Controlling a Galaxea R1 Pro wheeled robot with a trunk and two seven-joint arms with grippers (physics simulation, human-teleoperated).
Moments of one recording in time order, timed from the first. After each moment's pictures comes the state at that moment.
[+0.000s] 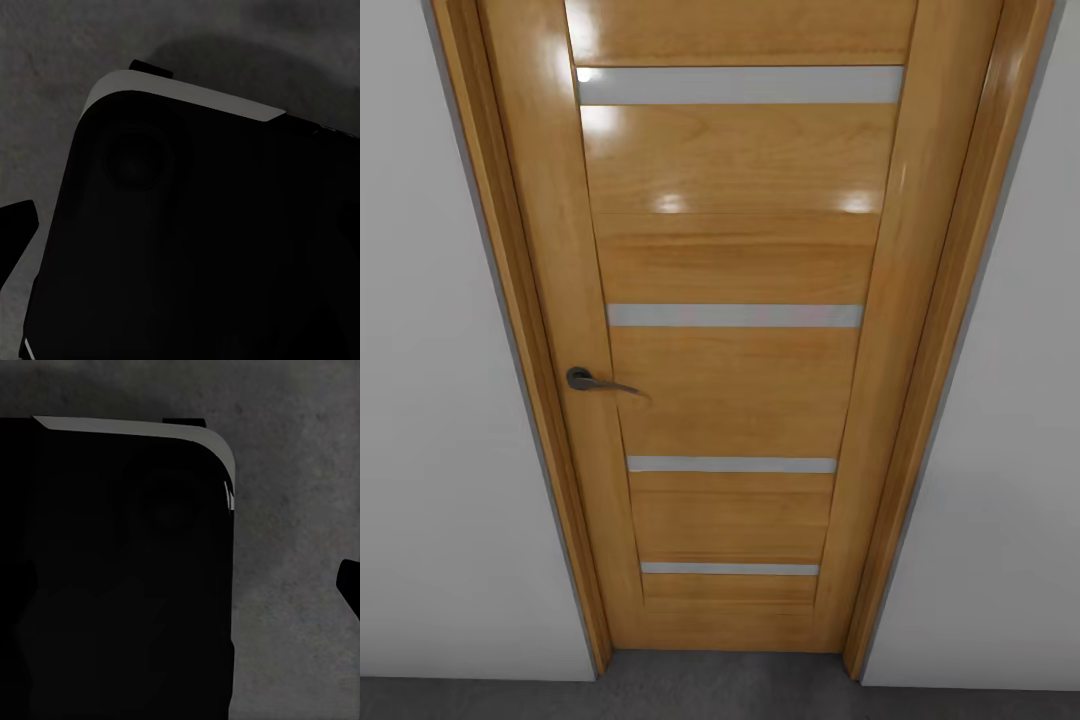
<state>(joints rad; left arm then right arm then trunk) 0.00 -0.03 0.06 -0.05 0.25 -0.10 0.00 0.00 -0.02 -0.01 0.00 0.01 -0.14 0.00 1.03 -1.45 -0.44</state>
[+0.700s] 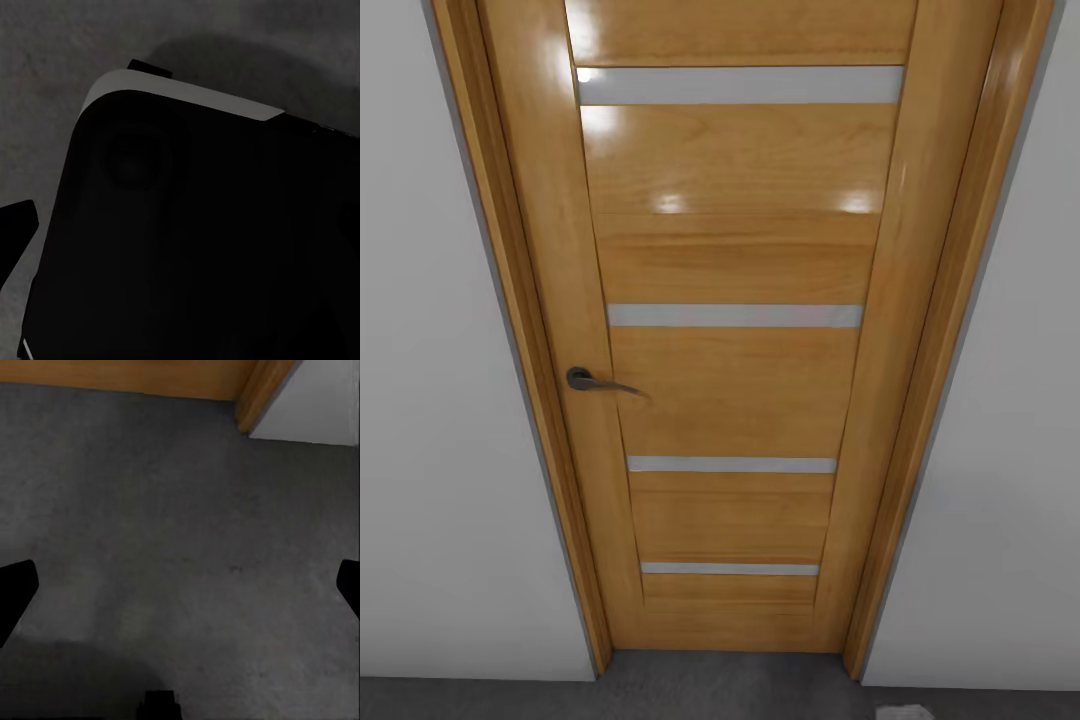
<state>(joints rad) 0.00 -0.03 0.06 -0.05 0.25 -0.10 0.00 -0.02 -0.02 -0.02 -0.94 0.07 0.41 0.01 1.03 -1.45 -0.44</state>
